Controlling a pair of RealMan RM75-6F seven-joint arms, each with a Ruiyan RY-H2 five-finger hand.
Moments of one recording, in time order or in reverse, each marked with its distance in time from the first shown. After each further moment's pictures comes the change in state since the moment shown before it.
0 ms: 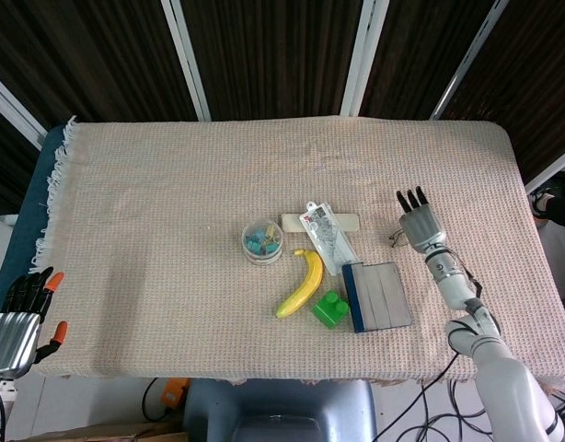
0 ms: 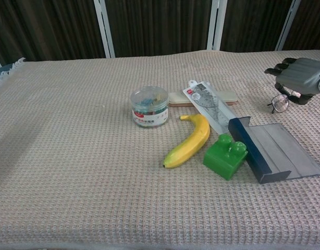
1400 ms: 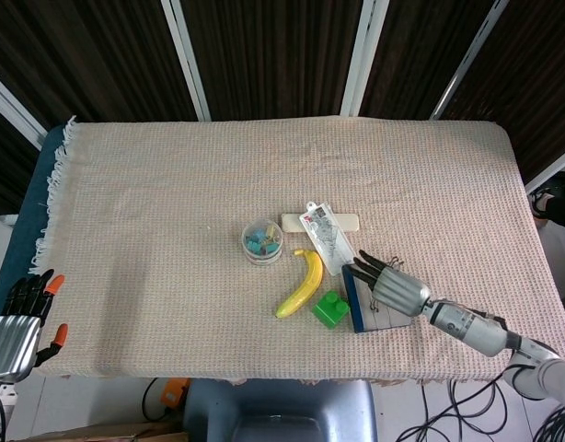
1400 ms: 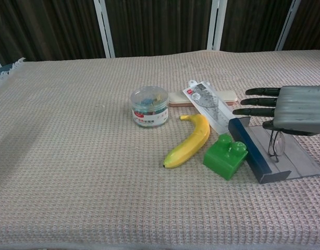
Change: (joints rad) left arm 0.011 -0.004 0.008 -0.003 0.017 0.021 0.011; right arm -0.061 0.402 -0.280 -0.638 -0.460 0.413 -0.186
